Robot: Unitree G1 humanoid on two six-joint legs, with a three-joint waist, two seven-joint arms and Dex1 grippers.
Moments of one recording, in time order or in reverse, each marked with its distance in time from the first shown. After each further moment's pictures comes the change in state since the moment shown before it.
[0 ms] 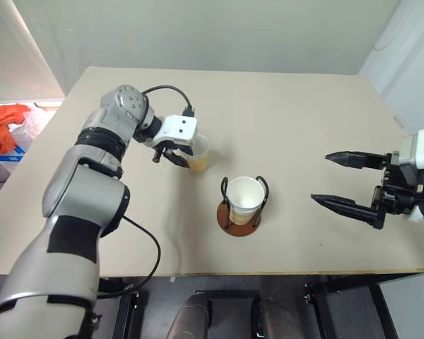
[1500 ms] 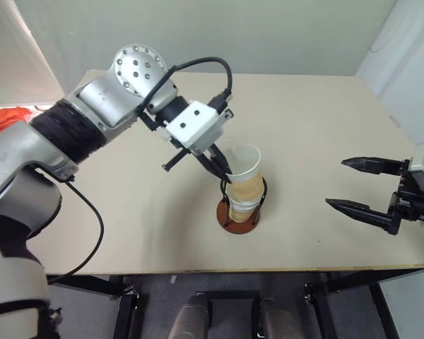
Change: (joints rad) left arm -0.142 0.348 -0.663 -0.926 -1.030 0.059 -0.127; right arm 0.124 -0.029 -0.106 0.008 -0.053 -0.028 0.030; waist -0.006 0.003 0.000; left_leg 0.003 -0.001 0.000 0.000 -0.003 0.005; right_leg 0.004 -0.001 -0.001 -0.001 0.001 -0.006
